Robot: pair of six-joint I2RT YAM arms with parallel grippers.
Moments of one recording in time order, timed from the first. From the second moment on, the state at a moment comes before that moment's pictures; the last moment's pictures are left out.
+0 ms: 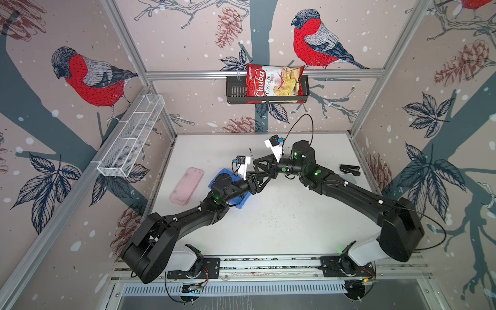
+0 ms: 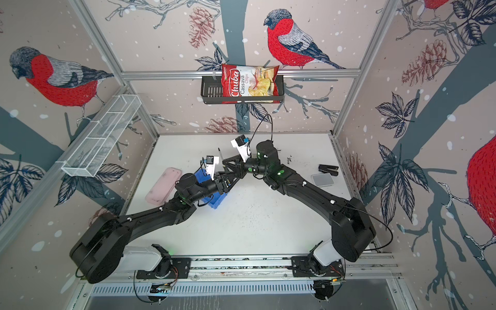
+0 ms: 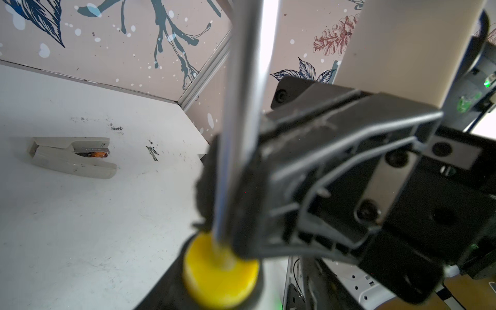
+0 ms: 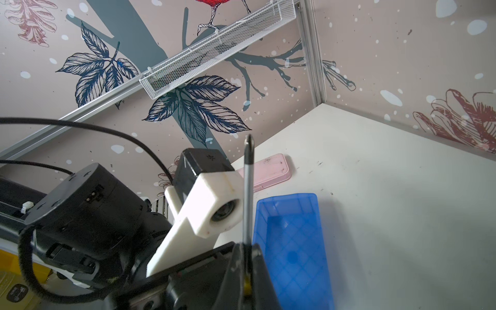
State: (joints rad) left arm -0.61 1.34 0.55 0.85 0.52 -0.78; right arm 0.73 1.50 1.14 0.16 -0.60 0.24
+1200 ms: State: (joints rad) left arm -0.59 1.12 0.48 0.64 0.21 -0.85; right arm 0.72 1.39 1.04 0.20 -0.51 0.22
